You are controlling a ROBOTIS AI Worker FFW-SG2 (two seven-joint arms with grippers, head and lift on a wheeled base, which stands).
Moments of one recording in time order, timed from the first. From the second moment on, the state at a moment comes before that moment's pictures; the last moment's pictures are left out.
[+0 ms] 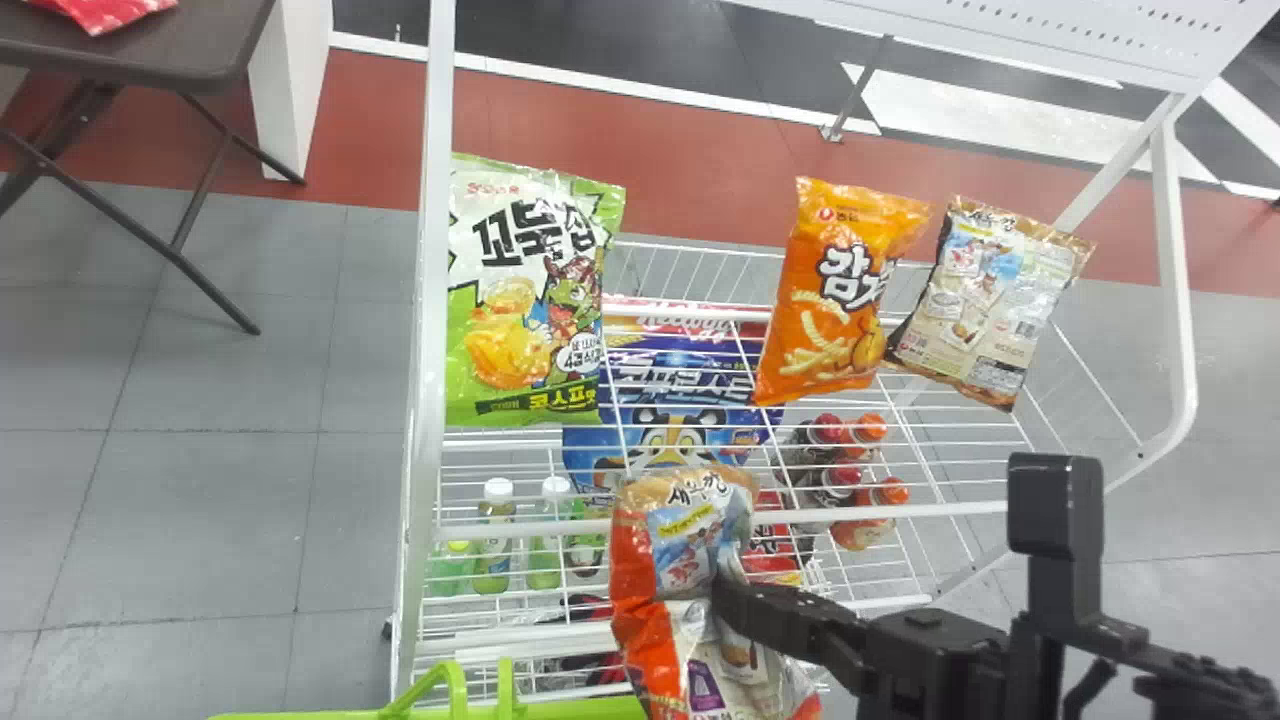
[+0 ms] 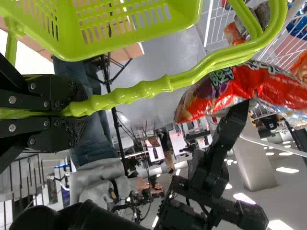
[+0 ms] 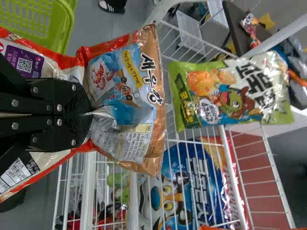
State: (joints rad) left arm 0.77 0.05 -0.14 -2.48 0.10 1.42 -1.16; right arm 0.63 -0.05 -0.56 -2.82 -0.66 1.54 0.31
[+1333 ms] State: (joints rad) left arm 0.74 0.05 -0.15 -2.51 0.11 1.44 -1.15; right arm 0.69 -0.13 -0.08 -2.54 -0.46 1.54 0.20
